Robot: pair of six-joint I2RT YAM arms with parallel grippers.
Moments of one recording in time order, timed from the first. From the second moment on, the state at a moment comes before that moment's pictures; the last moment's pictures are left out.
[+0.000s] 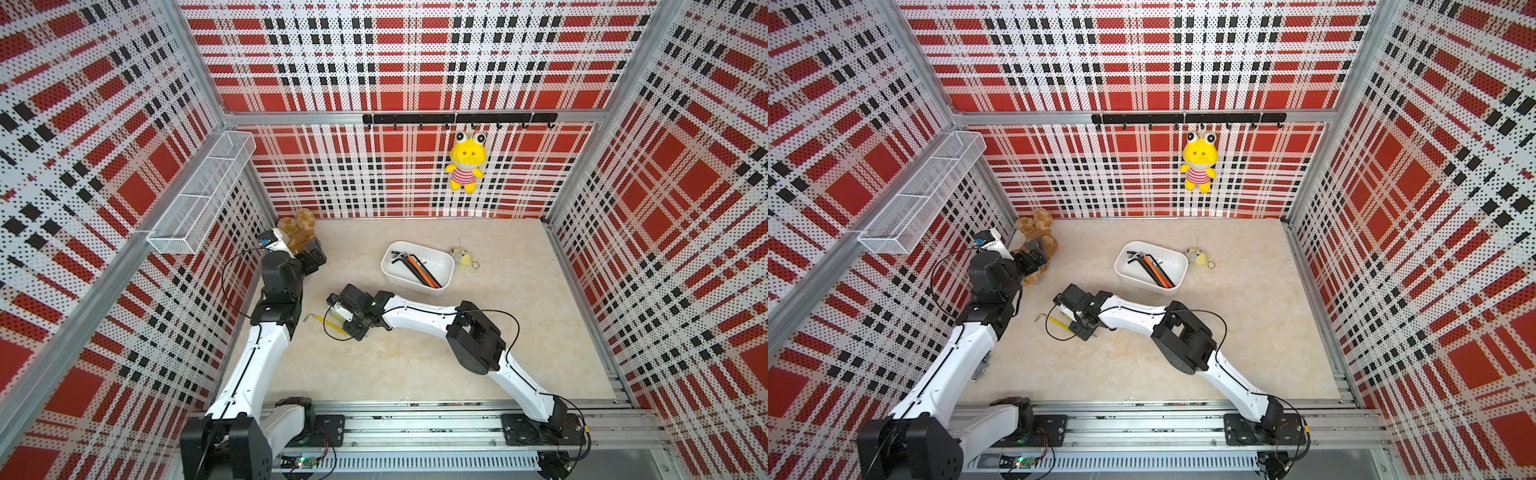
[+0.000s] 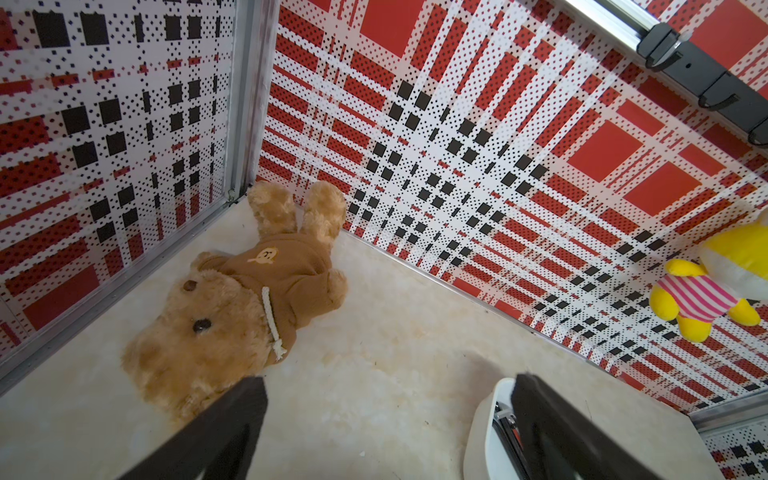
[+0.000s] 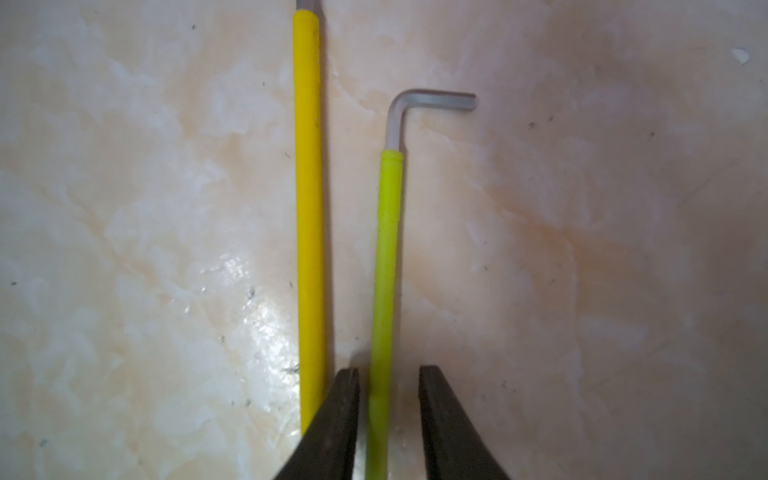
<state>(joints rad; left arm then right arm) 0.04 1.09 0.79 0.08 -0.06 -0.47 1.08 2.44 2.03 -0.62 0.02 0.01</state>
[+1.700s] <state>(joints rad) 0.04 1.07 0.79 0.08 -0.06 -0.47 0.87 2.16 1.83 -0.54 -0.02 0.01</state>
